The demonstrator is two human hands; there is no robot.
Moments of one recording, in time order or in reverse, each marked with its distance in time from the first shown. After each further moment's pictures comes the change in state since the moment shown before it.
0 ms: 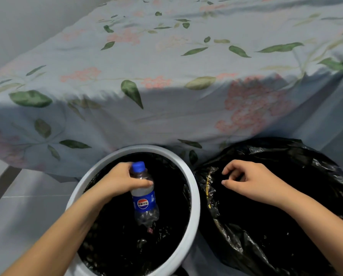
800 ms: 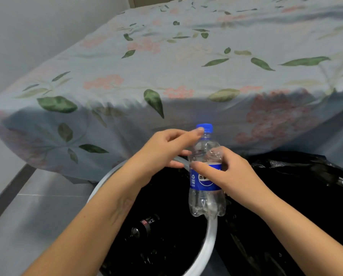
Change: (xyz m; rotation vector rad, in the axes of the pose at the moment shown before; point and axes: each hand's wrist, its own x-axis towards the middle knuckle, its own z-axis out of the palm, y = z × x) left_hand -0.036 0.113 -0.008 -0.392 -0.085 0.256; right_hand 0.003 -0.103 0.012 0.524 0.080 -0.026
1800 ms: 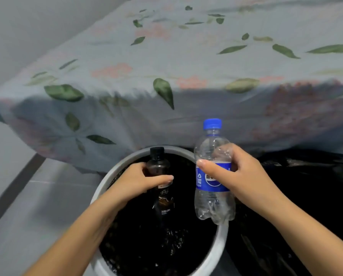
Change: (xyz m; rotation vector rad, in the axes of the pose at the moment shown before) left_hand -0.010 -0.109 -0.045 0.208 0.184 -0.252; right_hand -0.003 0.002 0.009 0.112 -0.026 -0.044
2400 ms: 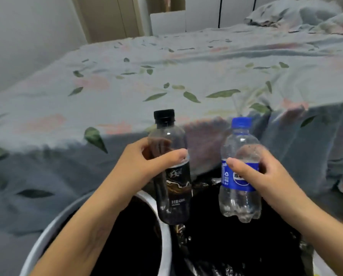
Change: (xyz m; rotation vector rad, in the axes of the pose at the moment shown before) left_hand -0.046 0.172 0.063 -0.207 -0.107 0.513; right_hand -0.050 -0.010 -0.139 0.035 0.386 -0.119
